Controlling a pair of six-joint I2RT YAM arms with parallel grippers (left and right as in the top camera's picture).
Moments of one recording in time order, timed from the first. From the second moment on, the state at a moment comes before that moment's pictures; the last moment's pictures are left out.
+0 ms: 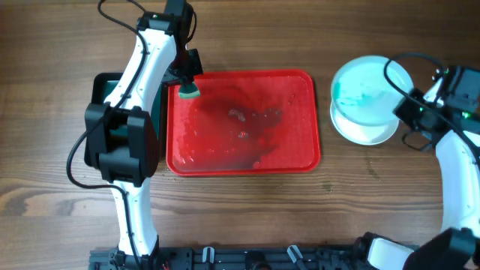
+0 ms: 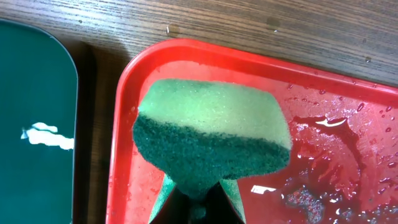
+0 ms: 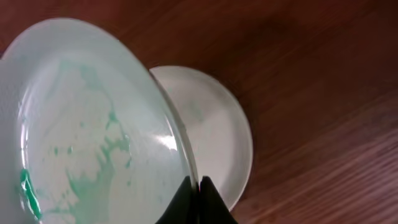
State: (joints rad) left arm -0.20 2.22 1.97 -1.21 -0.02 -0.43; right arm -0.36 1.40 1.02 -0.65 -0.08 0.34
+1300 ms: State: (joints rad) left arm 0.16 2.01 1.54 -1.18 -0.06 -0.18; right arm -0.02 1.47 1.16 -0.79 -0.31 0.20
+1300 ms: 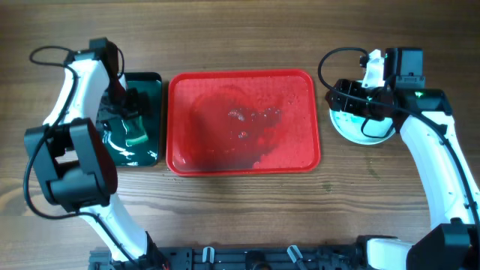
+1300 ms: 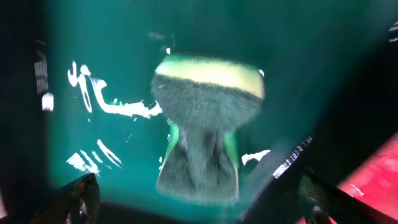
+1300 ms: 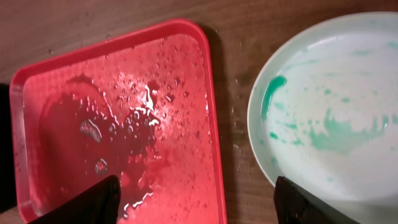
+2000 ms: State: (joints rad) left arm 0.16 1.63 1.74 -1.24 -0.02 -0.32; right arm -0.02 0.82 1.54 -1.14 -0.22 0.16
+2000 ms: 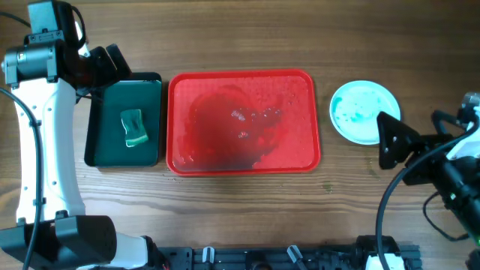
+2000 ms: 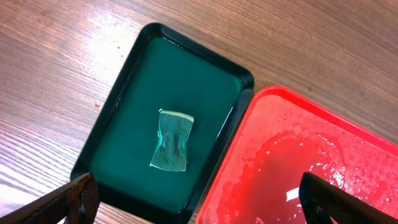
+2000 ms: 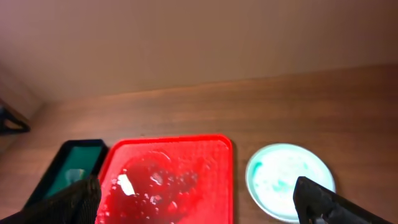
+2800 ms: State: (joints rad) left arm 0.16 1.64 1.74 -1.24 -0.01 -0.32; right arm 0.05 0.02 0.01 0.02 -0.25 0.00
